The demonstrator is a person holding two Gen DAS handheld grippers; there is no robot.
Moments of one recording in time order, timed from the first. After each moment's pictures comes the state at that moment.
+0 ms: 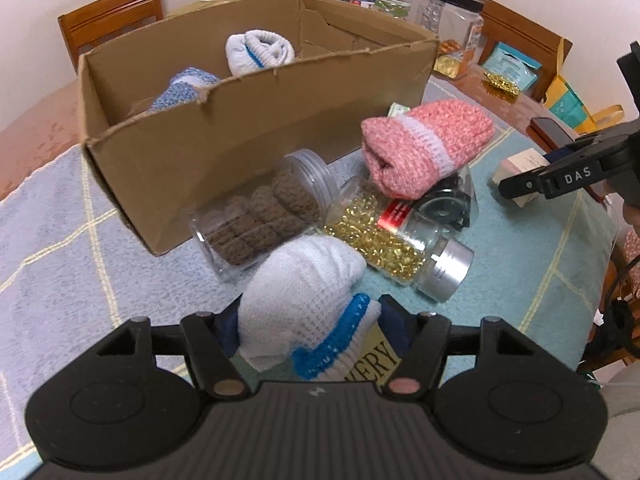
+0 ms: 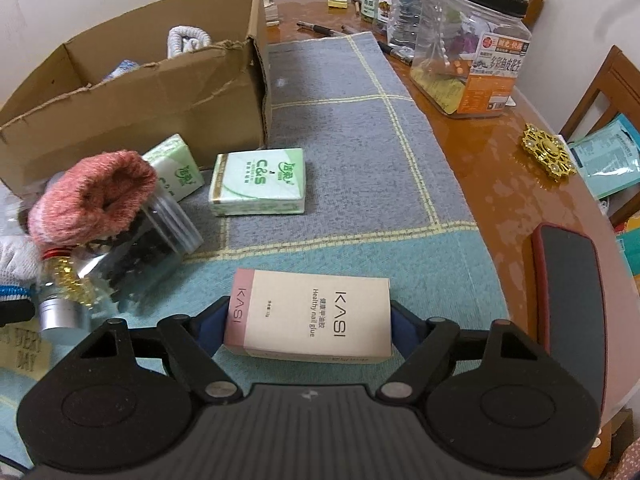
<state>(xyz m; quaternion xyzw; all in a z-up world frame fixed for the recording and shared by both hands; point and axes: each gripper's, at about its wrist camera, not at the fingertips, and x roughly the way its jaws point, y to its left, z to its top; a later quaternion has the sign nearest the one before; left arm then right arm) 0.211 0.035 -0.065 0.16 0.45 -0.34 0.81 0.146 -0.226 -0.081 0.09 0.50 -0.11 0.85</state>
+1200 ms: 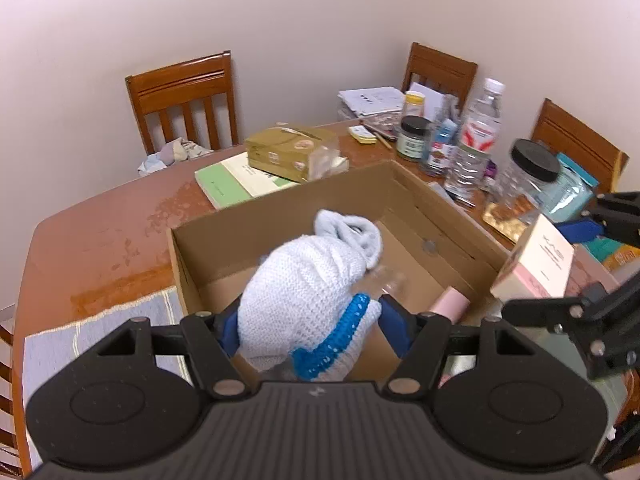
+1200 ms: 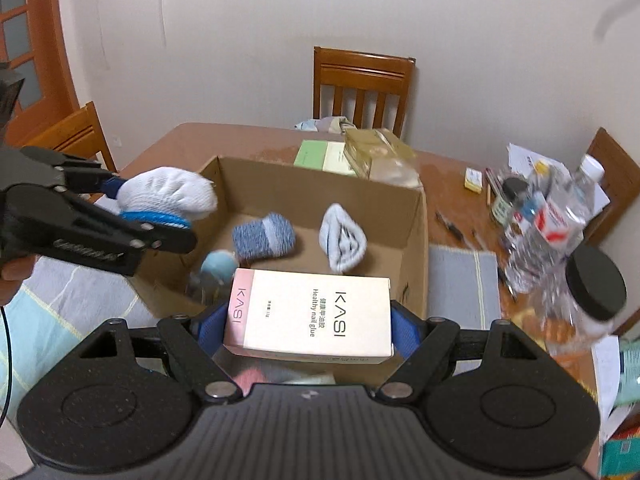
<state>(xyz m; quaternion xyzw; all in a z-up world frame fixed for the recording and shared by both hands) 0.320 0.009 0.053 0.11 0.37 -0.26 0.88 0.240 -0.168 0.059 -0.02 0.39 0.06 0.92</state>
